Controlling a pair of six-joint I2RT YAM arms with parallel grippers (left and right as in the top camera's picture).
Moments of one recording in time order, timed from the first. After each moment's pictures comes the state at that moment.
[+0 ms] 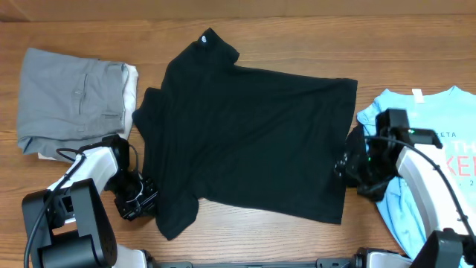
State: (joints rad) left arm 0.24 1.67 0.77 -1.04 0.19 -0.37; right arm -0.11 1.43 0.88 -1.13 -0.25 0.49
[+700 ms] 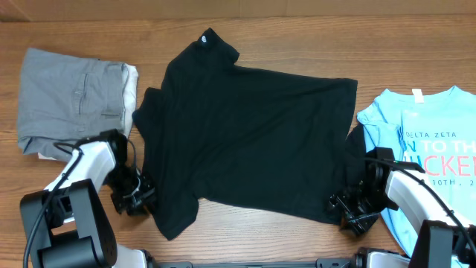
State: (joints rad) left arm 0.24 1.67 0.85 -1.13 0.16 -0.33; right arm -0.13 1.43 0.57 -0.99 -0.35 0.71
